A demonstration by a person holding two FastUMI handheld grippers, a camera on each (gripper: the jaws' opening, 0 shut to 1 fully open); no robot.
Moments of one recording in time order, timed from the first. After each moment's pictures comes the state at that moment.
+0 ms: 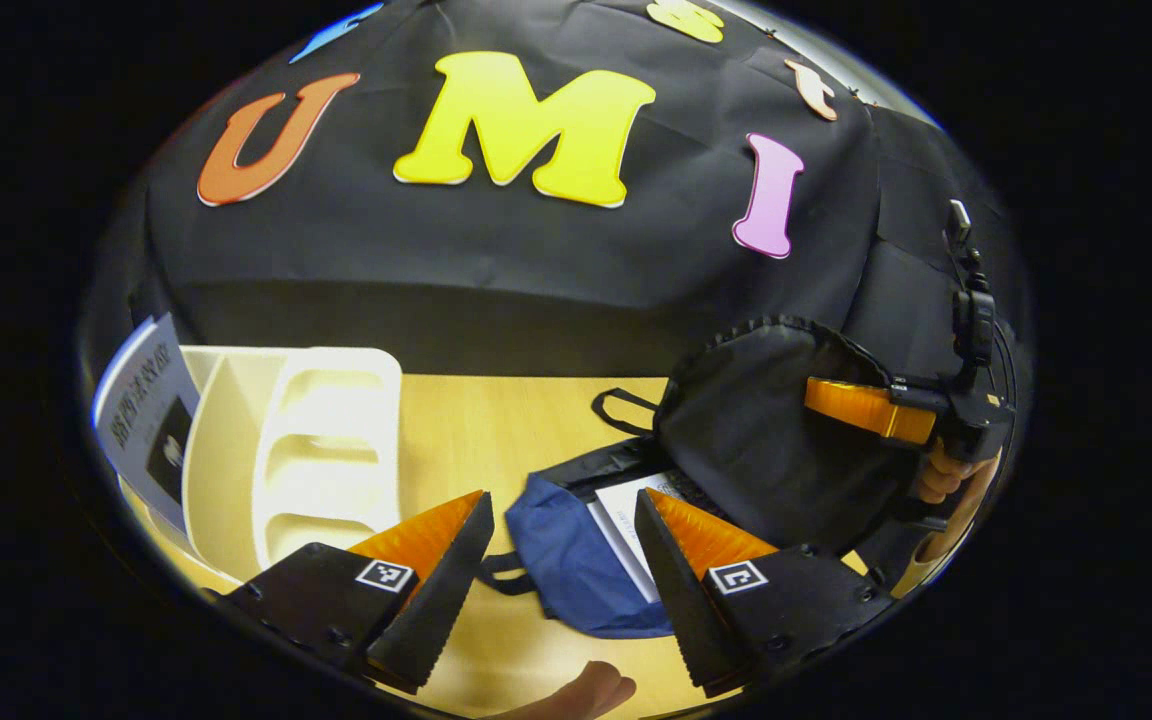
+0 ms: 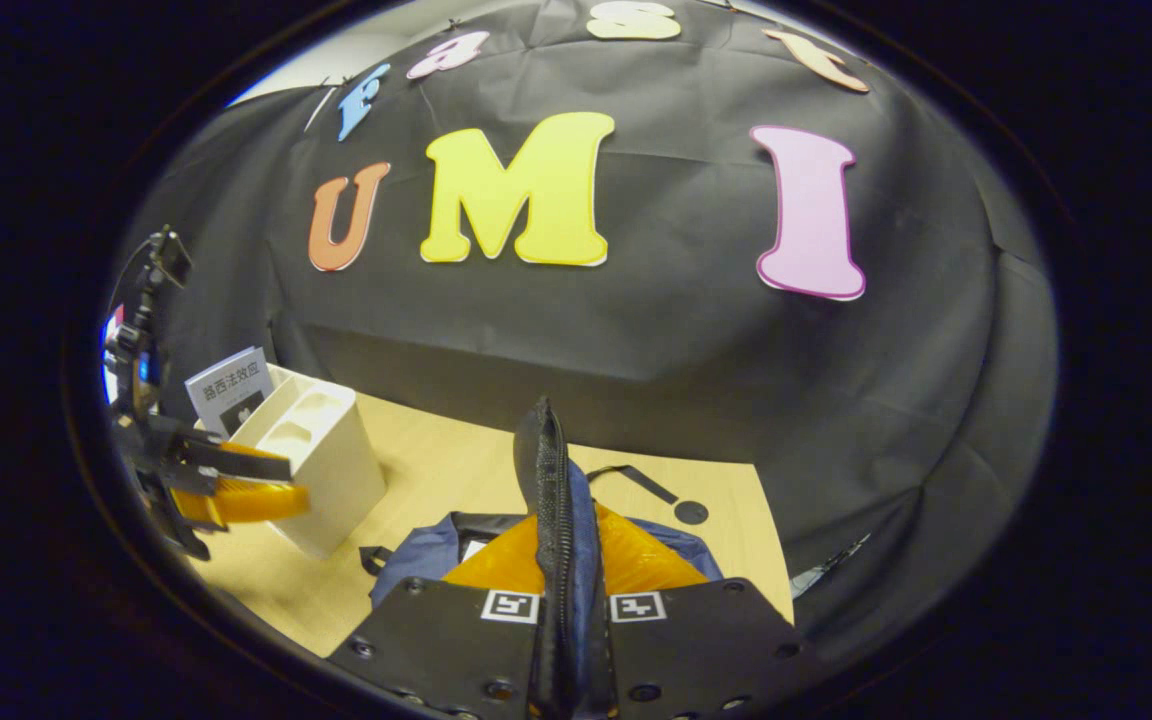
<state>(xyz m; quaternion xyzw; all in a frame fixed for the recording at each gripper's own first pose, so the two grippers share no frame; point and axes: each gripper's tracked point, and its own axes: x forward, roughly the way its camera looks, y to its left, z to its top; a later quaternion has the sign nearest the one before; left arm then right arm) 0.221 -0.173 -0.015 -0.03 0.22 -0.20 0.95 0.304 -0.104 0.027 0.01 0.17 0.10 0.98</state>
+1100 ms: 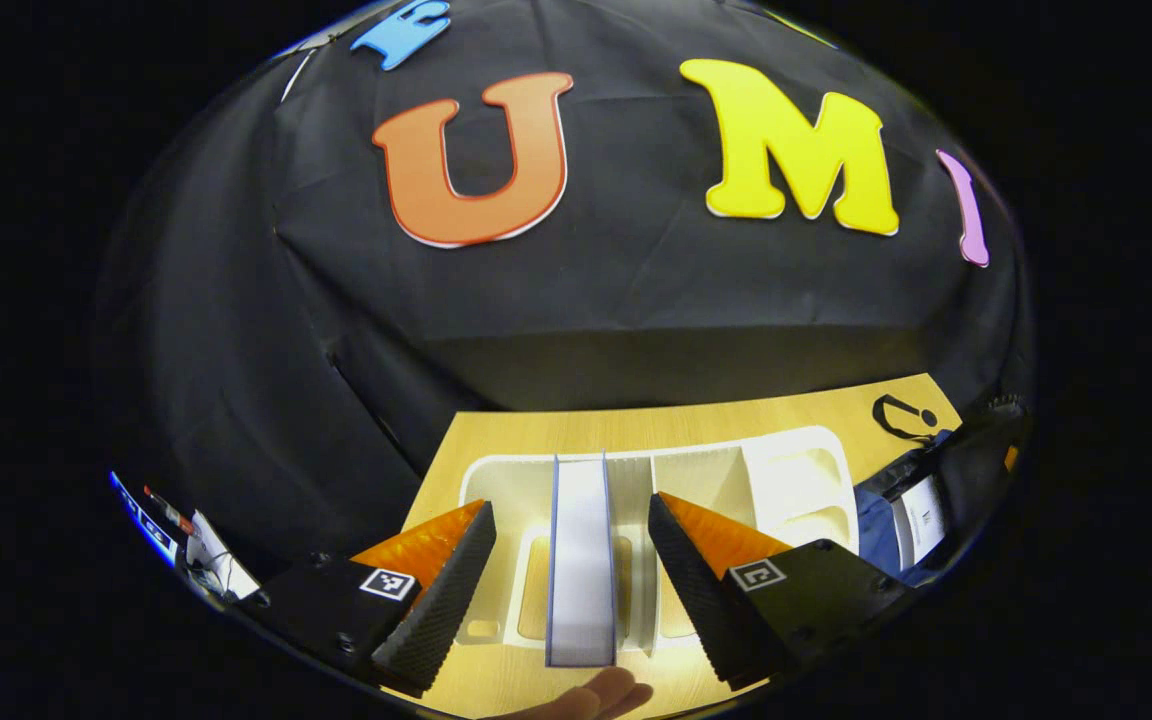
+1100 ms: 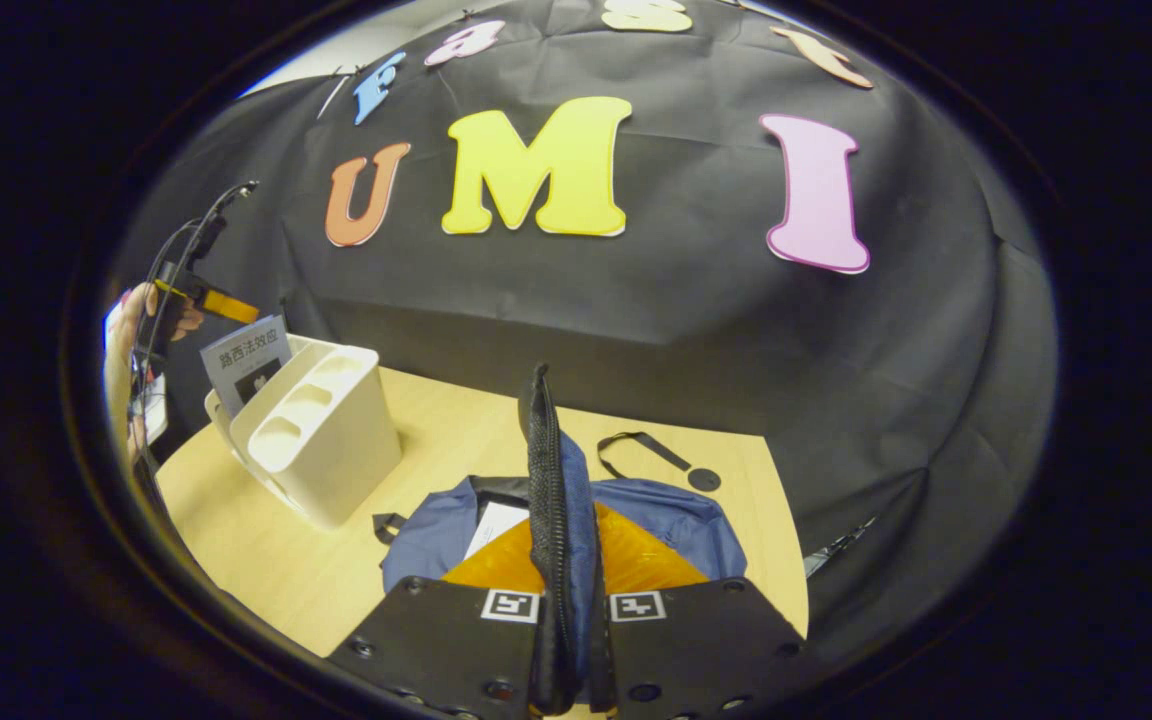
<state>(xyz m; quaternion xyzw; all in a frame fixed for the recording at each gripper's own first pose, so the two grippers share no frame) 0.312 0.143 0.032 0.06 0.30 0.04 0.95 0.268 -0.092 -0.004 0.00 0.19 0.11 0.97</state>
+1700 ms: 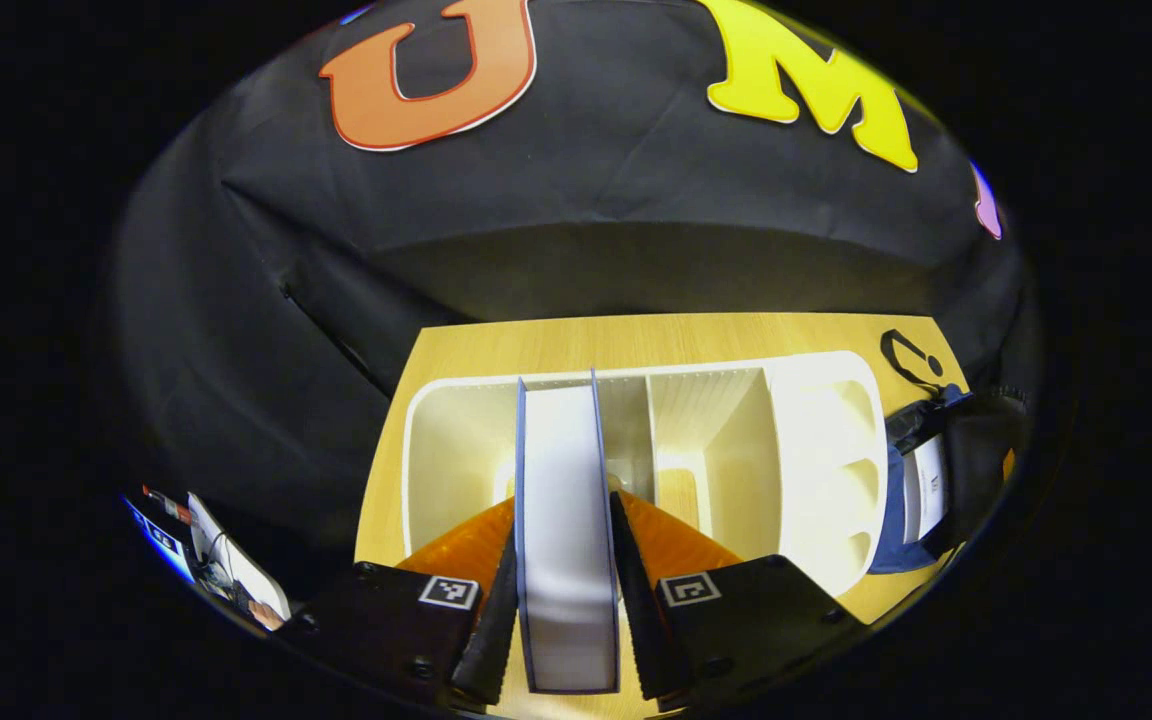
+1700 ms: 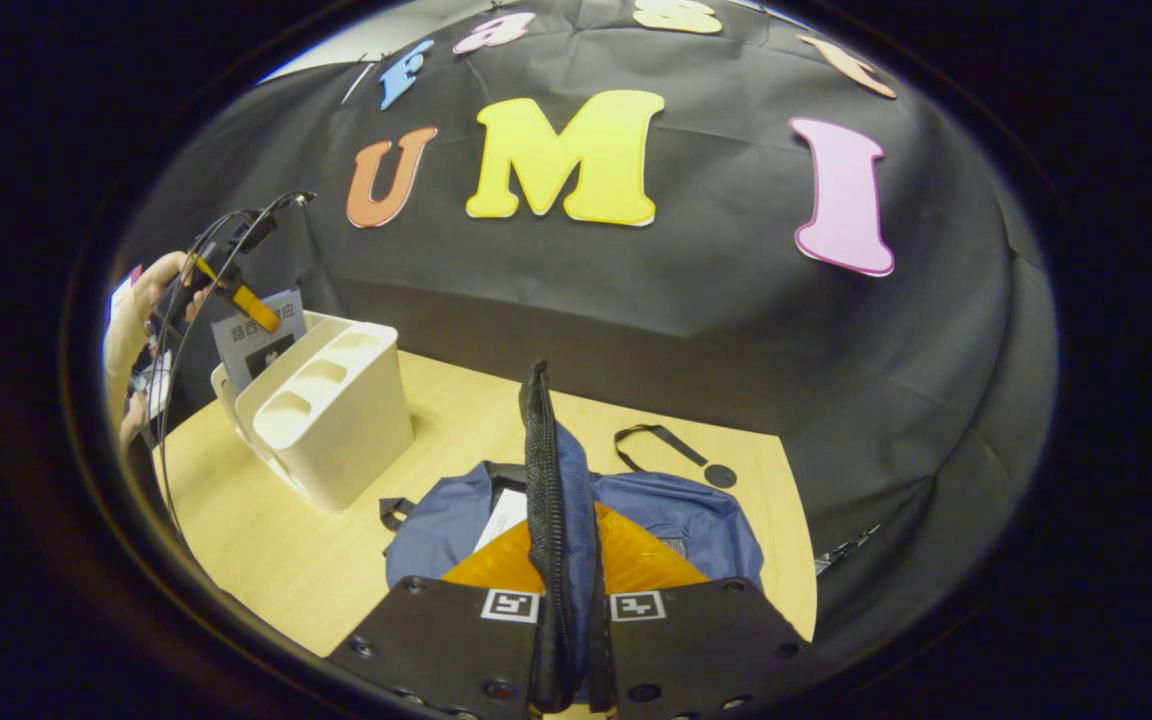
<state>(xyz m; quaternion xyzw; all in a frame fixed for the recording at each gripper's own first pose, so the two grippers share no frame) 0.310 0.125 -0.024 0.05 0.42 0.00 0.91 0.264 -0.071 -0.021 -0.03 0.20 0.13 0.97</state>
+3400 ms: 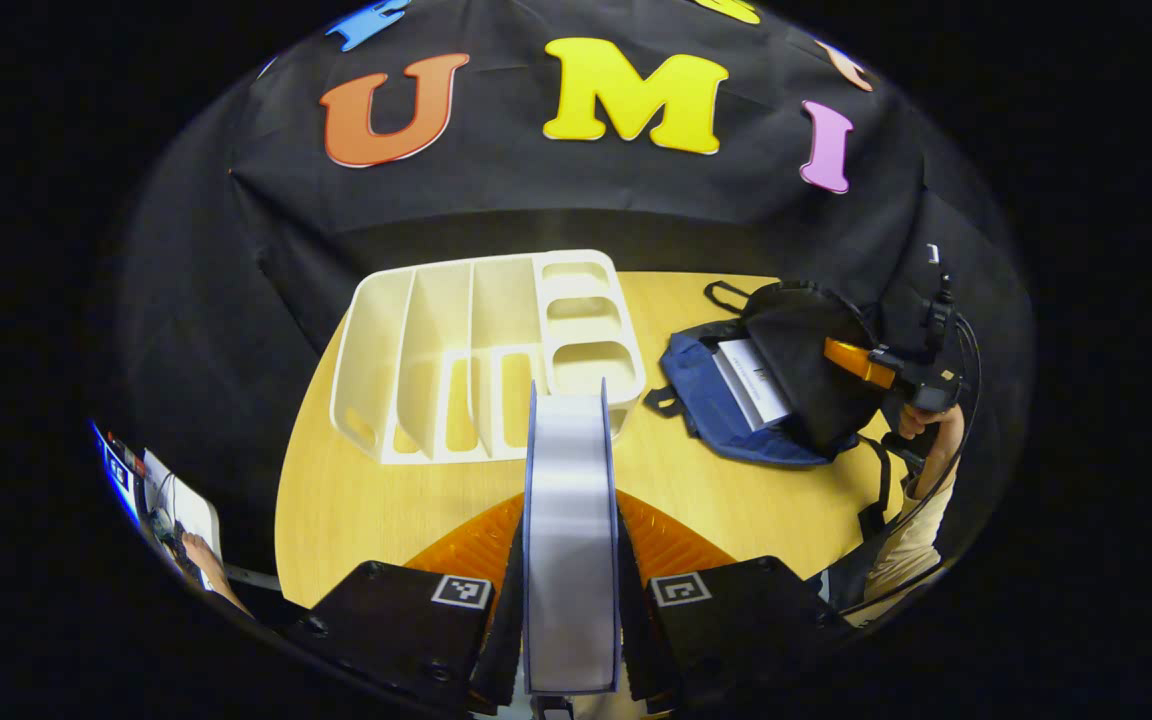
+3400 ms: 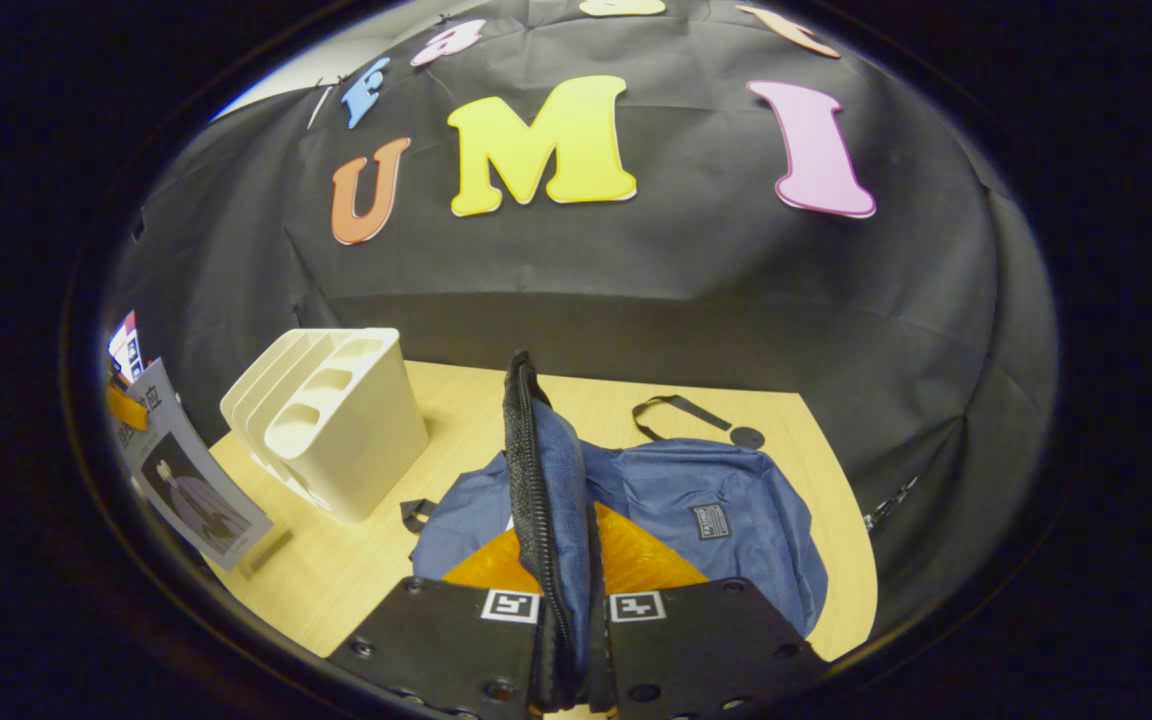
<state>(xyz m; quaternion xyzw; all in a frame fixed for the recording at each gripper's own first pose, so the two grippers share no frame) 0.060 0.002 0.003 0.02 0.37 -0.11 0.92 0.258 -0.062 -0.060 0.05 0.22 0.13 0.97</state>
